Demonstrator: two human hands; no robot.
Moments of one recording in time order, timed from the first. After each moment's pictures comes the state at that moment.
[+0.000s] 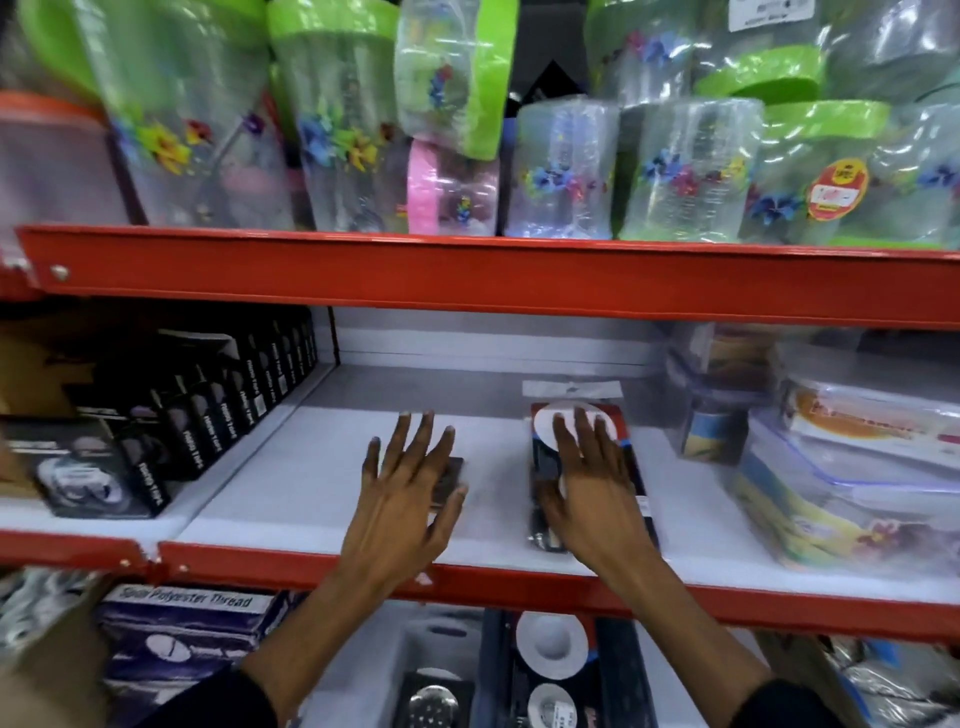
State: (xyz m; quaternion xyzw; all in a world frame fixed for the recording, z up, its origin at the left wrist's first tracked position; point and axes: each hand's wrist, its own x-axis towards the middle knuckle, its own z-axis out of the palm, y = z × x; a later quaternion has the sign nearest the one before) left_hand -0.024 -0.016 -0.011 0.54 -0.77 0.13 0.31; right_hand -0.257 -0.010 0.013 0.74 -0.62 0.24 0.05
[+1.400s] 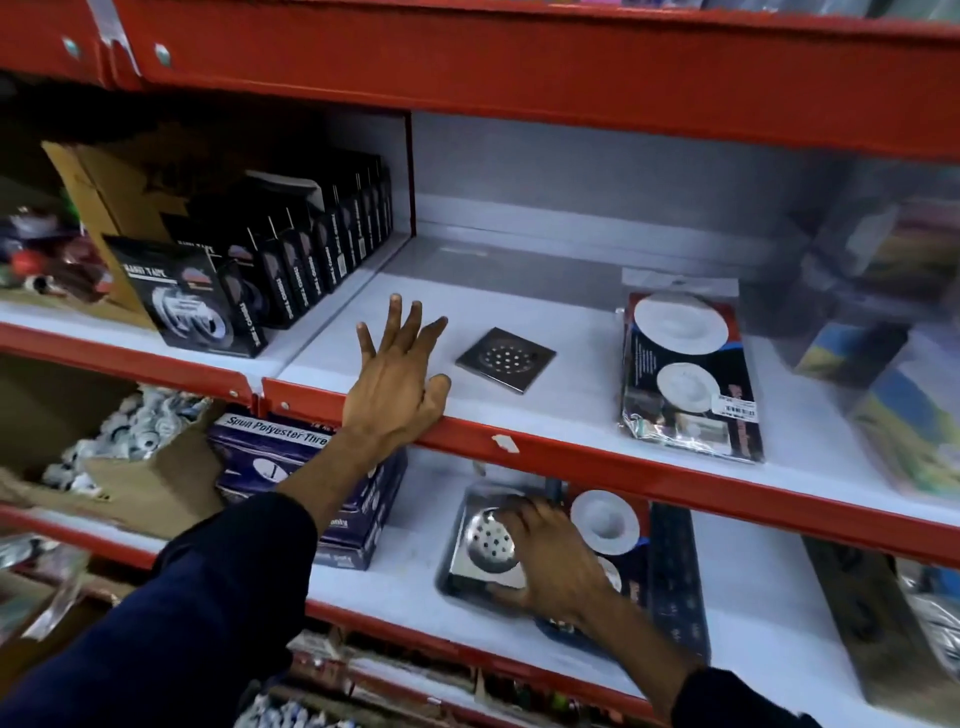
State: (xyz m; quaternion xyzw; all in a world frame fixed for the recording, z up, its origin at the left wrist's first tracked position) left_hand 0.073 -0.017 -0.036 0.62 -0.74 0.04 0.27; right_hand -0.171 0.048 -0.168 0.90 -0.43 0.08 -0.03
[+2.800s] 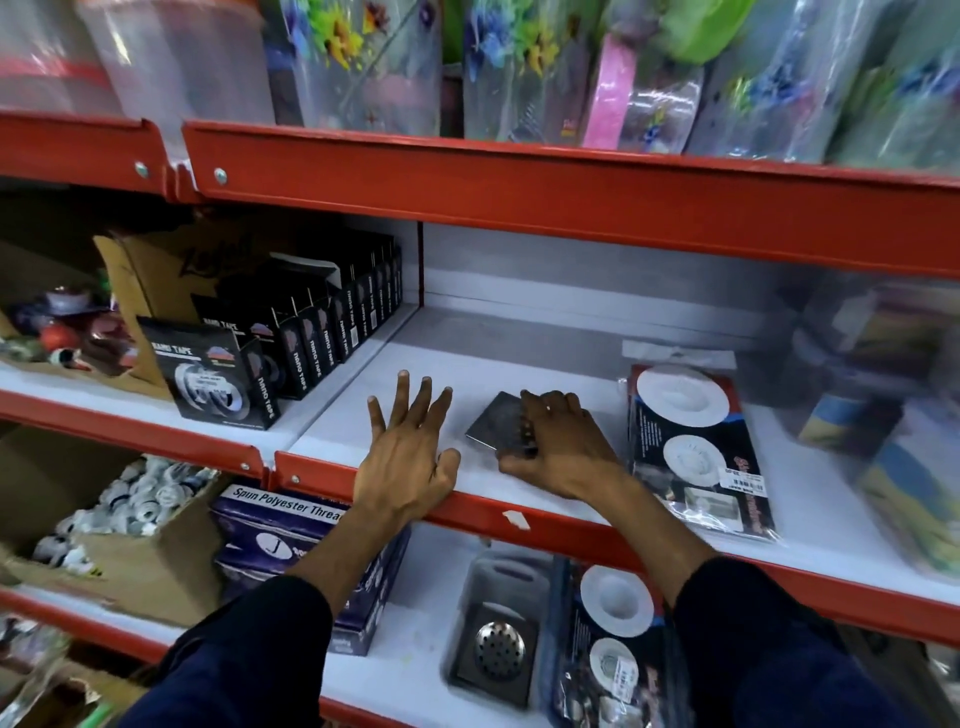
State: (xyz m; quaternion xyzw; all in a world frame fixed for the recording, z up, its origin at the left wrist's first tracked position) left_hand 0.075 -0.022 -0.039 0.64 -0.73 0.05 0.23; right_hand -0.142 -0.062 -0.001 0.83 -0.54 0.13 -0.02
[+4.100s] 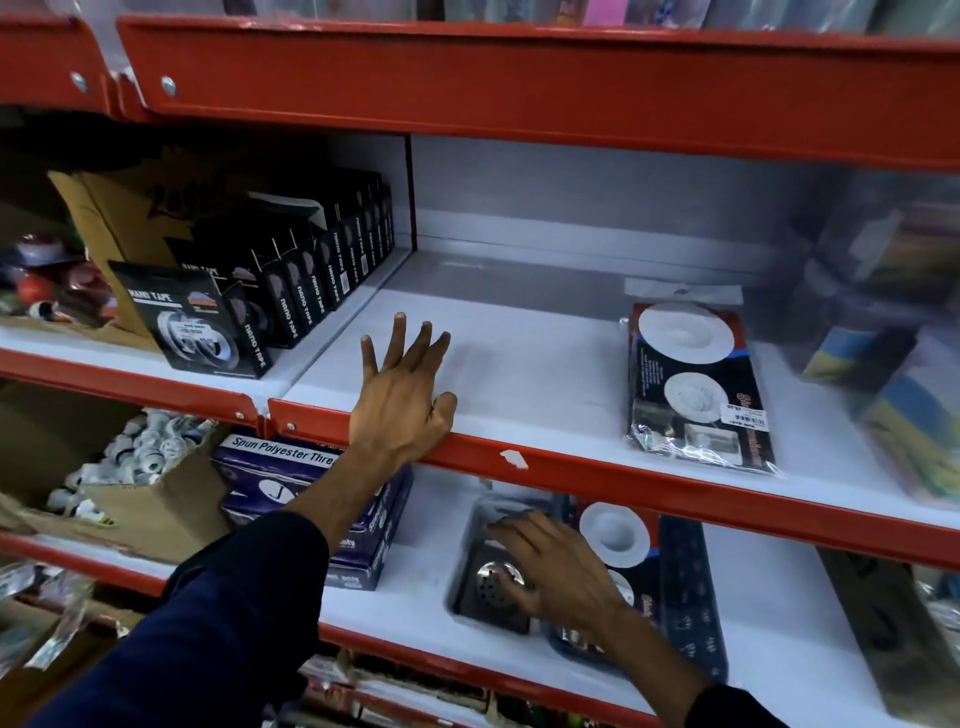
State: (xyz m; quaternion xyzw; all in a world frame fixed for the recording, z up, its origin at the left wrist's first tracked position) left_hand 0.076 -0.022 -0.038 0.64 -0.74 0.09 0.21; right_hand -0.161 0.043 -0.168 0.91 -0.36 0.19 0.03
